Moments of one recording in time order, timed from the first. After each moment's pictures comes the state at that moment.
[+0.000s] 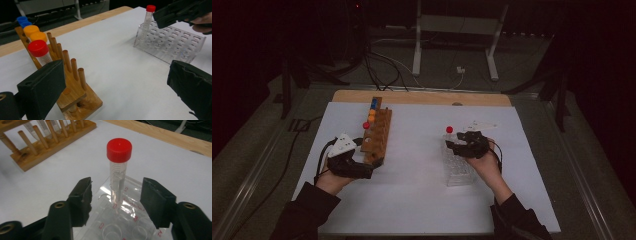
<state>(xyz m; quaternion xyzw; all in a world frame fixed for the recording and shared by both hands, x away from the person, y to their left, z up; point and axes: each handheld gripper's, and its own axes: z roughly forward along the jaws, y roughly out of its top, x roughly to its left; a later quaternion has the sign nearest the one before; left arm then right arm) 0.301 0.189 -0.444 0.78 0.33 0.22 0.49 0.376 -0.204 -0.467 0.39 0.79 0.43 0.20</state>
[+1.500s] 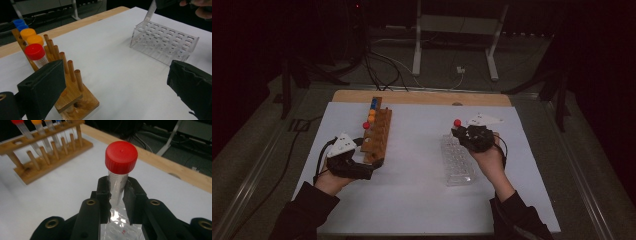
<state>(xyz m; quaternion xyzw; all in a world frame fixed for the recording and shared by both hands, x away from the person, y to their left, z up) 0.296 0.187 -0.436 0.78 0.32 0.21 0.49 0.362 -0.203 -0.424 0.36 0.78 0.44 0.25</state>
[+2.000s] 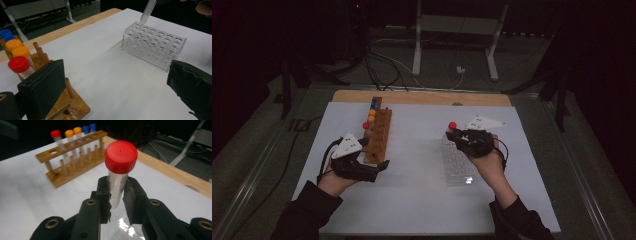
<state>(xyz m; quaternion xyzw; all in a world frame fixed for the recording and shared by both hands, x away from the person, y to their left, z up) 0.290 0.172 -0.427 0.79 0.29 0.20 0.50 0.335 -0.190 -0.404 0.32 0.79 0.47 0.23</state>
